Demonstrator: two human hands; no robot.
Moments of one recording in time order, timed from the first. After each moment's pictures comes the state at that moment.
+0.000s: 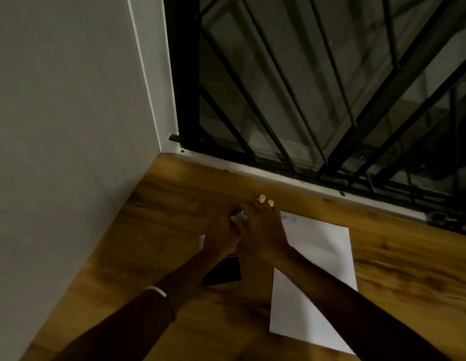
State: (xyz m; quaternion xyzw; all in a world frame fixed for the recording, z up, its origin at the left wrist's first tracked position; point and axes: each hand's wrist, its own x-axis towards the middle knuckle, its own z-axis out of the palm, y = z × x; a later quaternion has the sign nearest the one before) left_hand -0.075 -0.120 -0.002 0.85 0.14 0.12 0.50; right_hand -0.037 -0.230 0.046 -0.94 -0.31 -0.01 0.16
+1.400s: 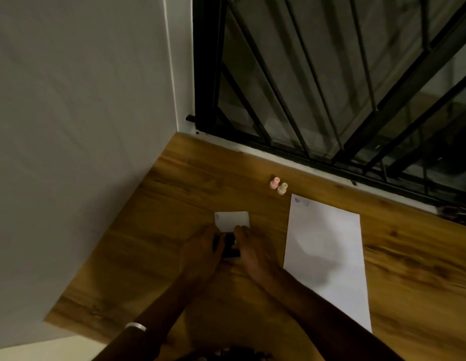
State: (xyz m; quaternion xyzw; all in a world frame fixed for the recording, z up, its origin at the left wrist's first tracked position) left_hand -0.192 -0.092 -0.065 0.91 0.20 0.12 0.33; right_hand -0.120 -0.226 -0.021 -0.92 -0.37 0.09 0.12
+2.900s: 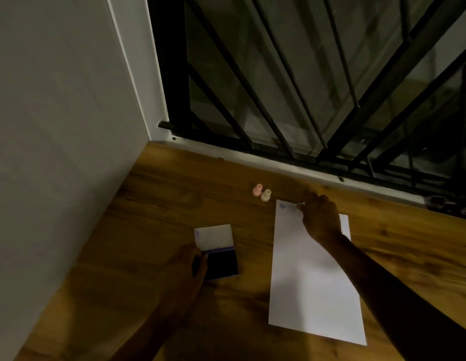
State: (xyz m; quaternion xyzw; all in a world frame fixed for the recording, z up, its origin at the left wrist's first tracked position) left_hand -0.191 -0.093 -0.049 0.91 0.21 0.06 0.35; right_hand 0.043 -0.352 0.001 -0.98 -0.17 -0.04 0.00
